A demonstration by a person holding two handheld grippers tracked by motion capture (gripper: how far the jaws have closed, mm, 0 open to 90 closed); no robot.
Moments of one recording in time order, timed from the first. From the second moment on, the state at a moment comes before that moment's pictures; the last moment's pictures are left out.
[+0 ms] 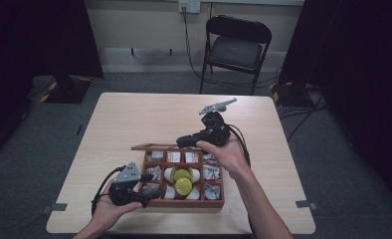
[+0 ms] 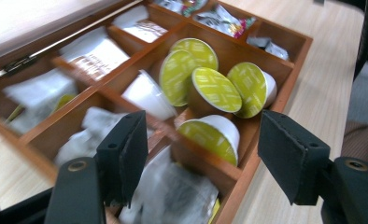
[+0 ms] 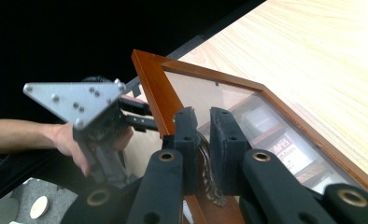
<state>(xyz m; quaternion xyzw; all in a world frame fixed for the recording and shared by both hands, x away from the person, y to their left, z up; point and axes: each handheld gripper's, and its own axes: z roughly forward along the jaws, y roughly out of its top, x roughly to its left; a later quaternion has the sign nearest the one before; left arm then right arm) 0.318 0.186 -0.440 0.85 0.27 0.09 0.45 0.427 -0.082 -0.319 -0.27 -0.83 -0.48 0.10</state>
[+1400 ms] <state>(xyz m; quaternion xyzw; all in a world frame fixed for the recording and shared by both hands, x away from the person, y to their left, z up) 0.357 0.095 -0.461 0.91 0.23 0.06 0.33 0.428 -0.082 -0.319 -0.27 -0.83 -0.48 0.10</state>
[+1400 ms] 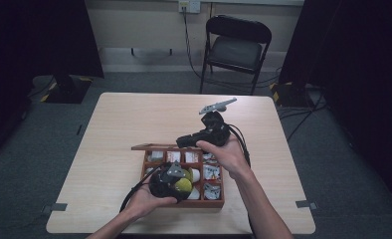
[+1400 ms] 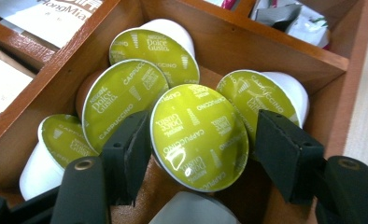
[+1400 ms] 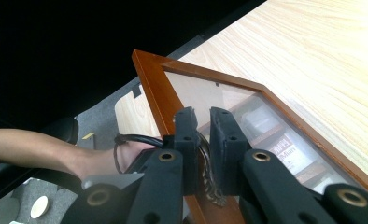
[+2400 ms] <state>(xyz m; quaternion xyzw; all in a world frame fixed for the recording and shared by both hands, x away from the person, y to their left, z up) 0.353 0.097 -0.460 0.91 0.23 0.08 0.33 0.427 -0.082 -0.319 -0.27 -0.83 -0.48 0.10</state>
